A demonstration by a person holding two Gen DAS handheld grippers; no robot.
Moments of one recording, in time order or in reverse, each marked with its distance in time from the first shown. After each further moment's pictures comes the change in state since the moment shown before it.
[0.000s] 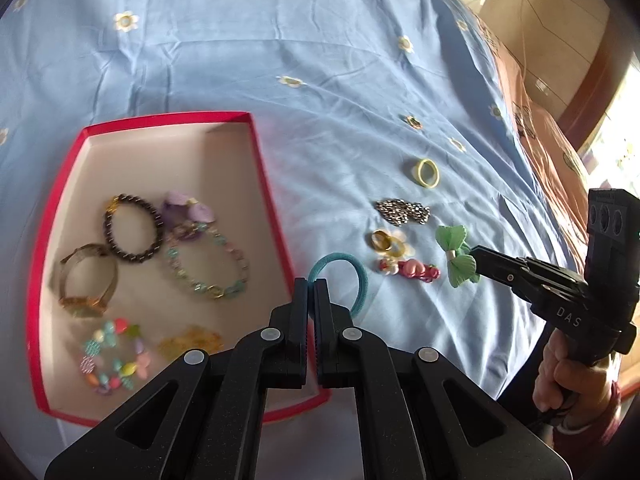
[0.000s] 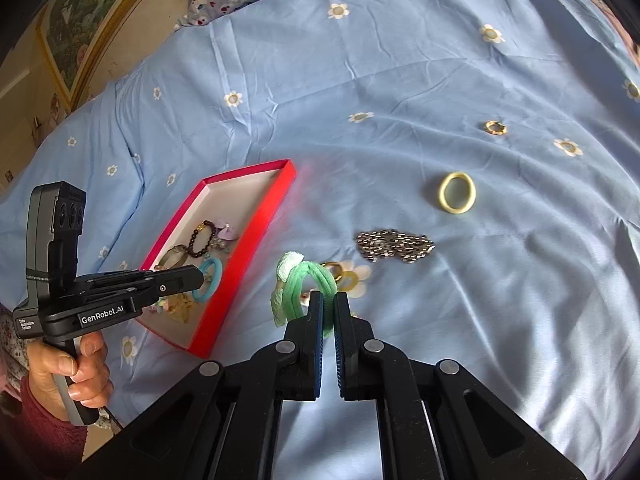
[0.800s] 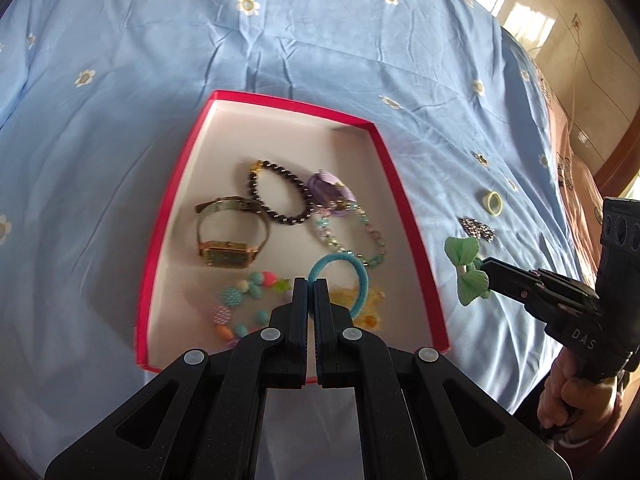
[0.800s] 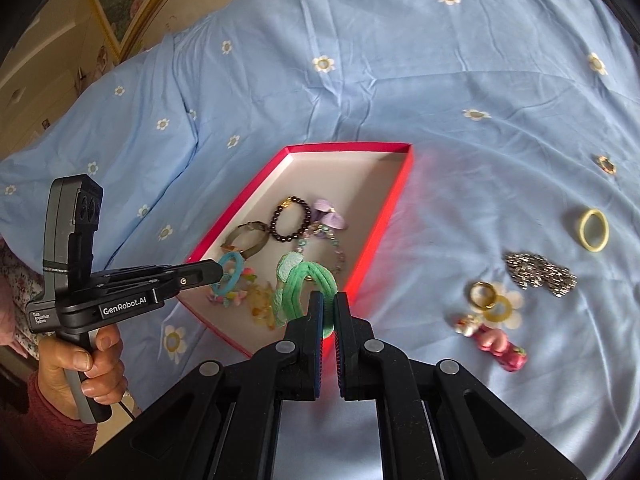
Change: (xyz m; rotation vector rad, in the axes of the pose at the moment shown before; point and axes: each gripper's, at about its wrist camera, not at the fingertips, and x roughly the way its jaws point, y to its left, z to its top) left arm -0.041 0.092 -0.035 -0.184 -0.054 0.110; right arm 0.049 0.101 0.010 -0.161 0.077 0.137
